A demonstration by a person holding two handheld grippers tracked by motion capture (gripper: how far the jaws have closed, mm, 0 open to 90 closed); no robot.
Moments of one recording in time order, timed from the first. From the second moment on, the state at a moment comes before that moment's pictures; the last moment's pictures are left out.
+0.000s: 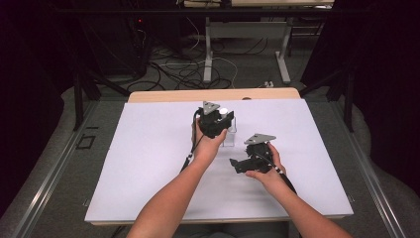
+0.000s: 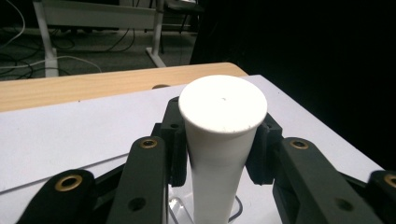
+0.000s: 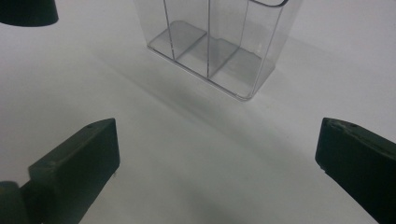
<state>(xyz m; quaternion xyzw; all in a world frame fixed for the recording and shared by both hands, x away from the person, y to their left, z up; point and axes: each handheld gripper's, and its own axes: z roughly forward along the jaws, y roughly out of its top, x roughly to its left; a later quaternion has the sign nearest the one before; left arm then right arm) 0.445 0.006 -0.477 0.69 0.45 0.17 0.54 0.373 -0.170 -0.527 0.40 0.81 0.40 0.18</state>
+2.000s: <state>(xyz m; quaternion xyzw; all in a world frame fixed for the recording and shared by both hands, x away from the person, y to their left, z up) 0.442 0.023 -0.473 0.71 0.44 0.17 0.53 0.374 -0.170 -0.528 0.40 0.81 0.40 0.18</state>
